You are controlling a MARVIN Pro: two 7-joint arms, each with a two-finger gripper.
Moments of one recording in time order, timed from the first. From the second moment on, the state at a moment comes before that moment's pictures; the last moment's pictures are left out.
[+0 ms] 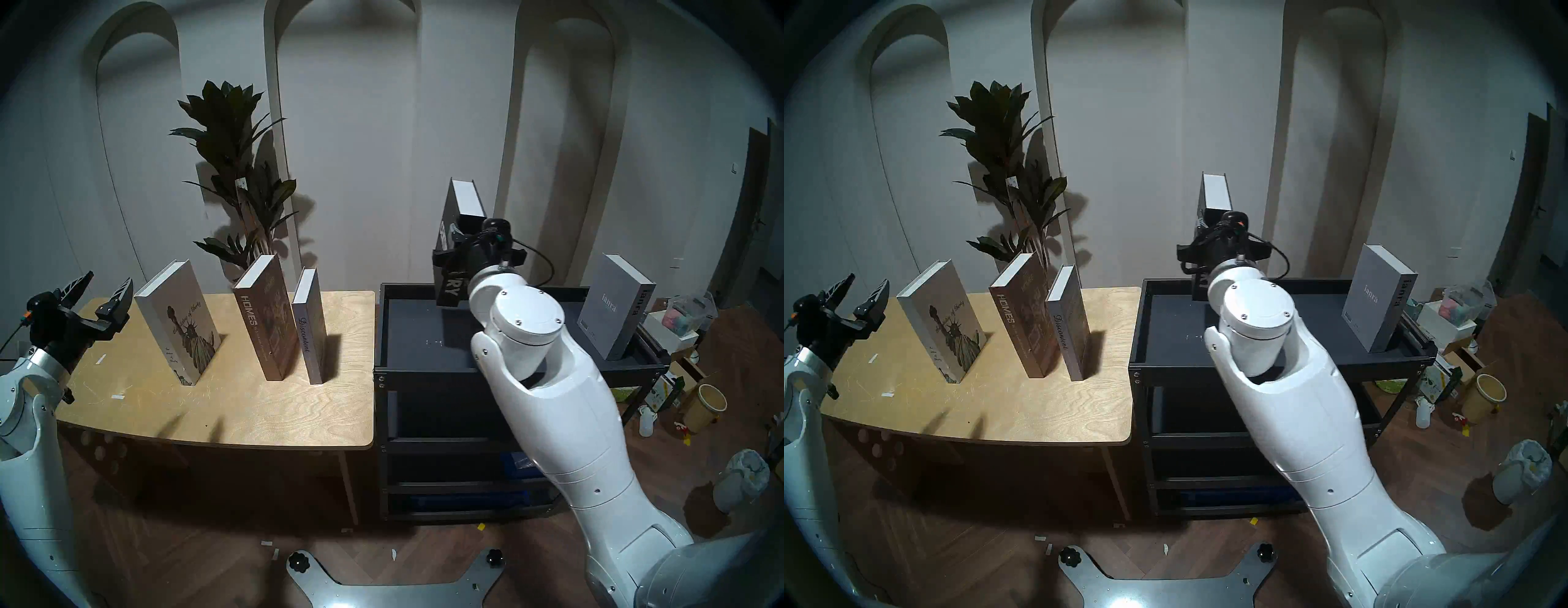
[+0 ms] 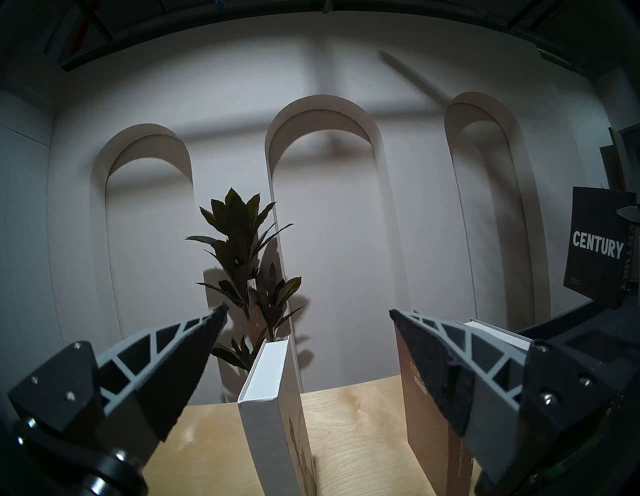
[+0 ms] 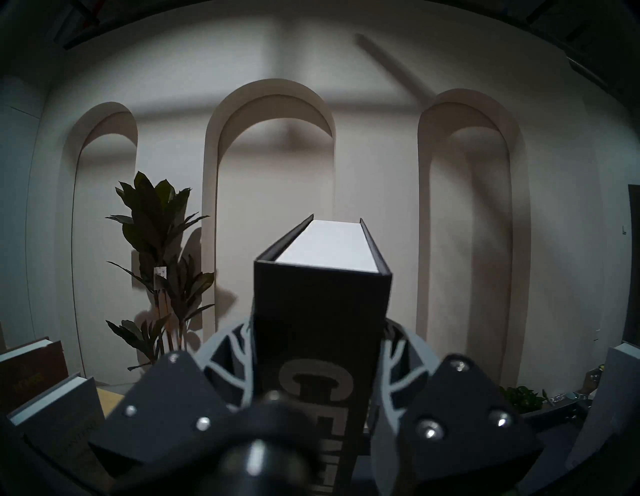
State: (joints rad) left arm 1.81 -1.13 -2.36 -1.92 -0.50 0.18 -0.58; right arm -1.25 -1.30 1.23 -1.95 0.31 0.43 -0.39
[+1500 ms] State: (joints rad) left arm 1.81 -1.13 -2.36 -1.92 -0.50 0.18 -0.58; right arm -1.45 -0.98 1.65 -1.79 0.51 0.35 0.13
